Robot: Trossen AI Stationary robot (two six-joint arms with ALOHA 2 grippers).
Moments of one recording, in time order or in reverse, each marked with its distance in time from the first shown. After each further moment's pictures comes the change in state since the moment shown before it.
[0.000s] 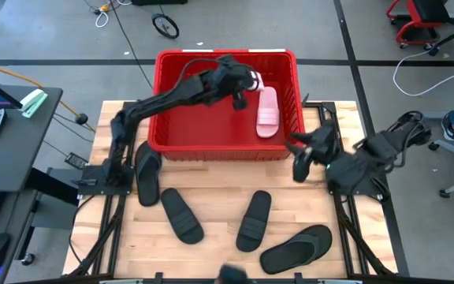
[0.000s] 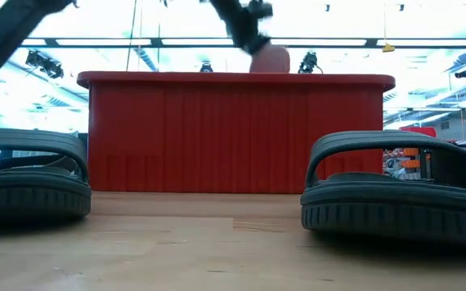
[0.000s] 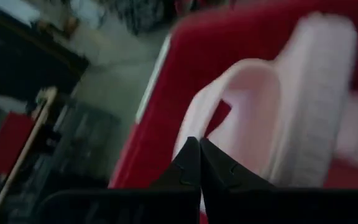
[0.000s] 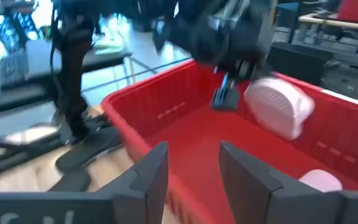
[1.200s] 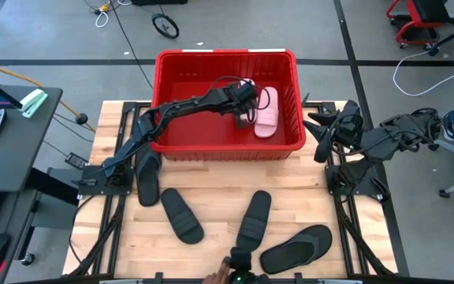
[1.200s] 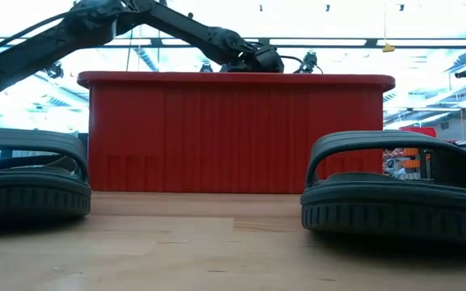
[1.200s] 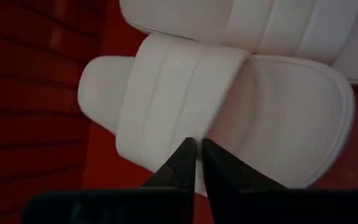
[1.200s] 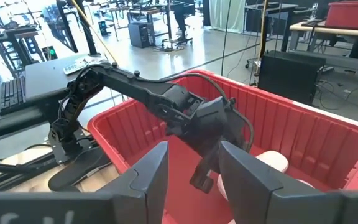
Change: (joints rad) left arm 0.064 0.318 0.002 -0.113 0.147 -0.077; right arm -0.053 -0.172 0.000 -0.030 -0.018 -0.090
